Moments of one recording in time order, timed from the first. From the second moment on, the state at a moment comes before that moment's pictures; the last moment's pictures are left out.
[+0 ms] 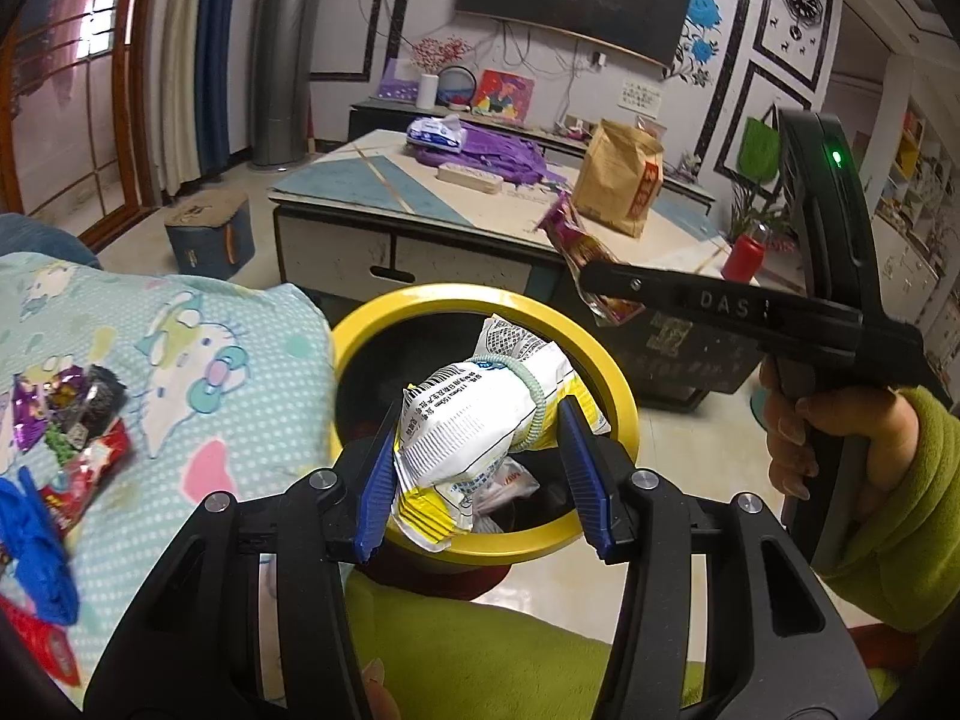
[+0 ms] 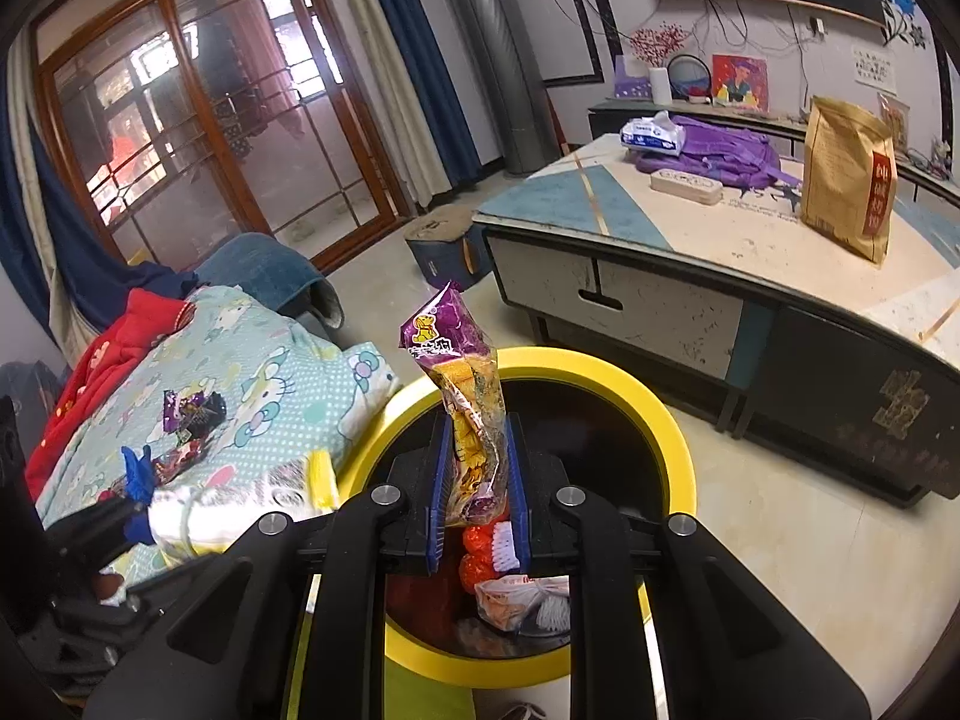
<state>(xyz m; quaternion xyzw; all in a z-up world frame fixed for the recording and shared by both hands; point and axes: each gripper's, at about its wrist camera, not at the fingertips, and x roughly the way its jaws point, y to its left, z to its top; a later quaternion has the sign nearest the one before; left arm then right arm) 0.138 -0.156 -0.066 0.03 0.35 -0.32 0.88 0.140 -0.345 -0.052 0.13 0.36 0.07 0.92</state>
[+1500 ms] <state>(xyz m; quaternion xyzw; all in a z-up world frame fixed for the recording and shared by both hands) 0.149 -0.134 -0.060 0.00 0.33 -0.24 0.91 0.145 -0.354 -0.065 0.16 0.36 0.05 0.92</state>
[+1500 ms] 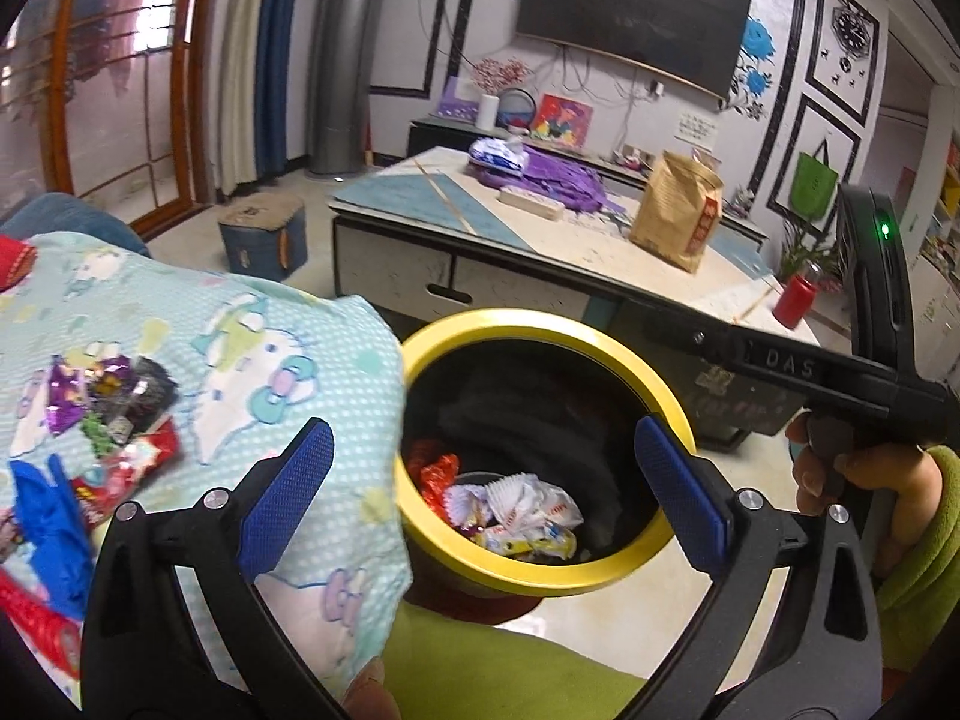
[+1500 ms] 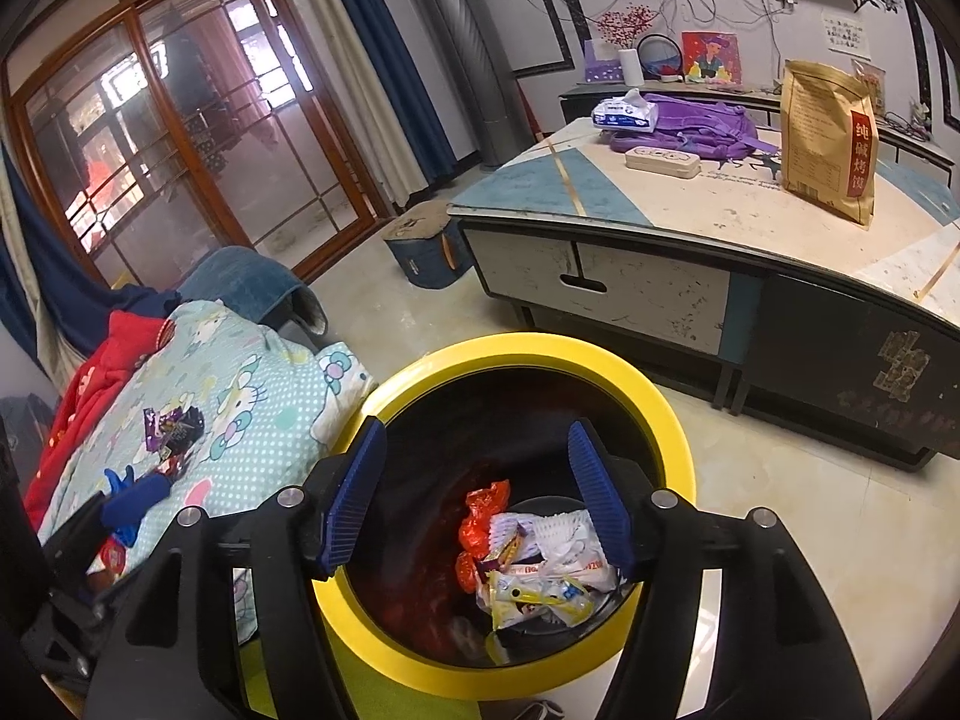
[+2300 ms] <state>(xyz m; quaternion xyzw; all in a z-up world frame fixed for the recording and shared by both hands) 0.129 -0.057 -0.024 -0.04 0.27 -0.13 0.95 0.126 -0.276 -0.040 0.09 0.33 0.15 0.93</state>
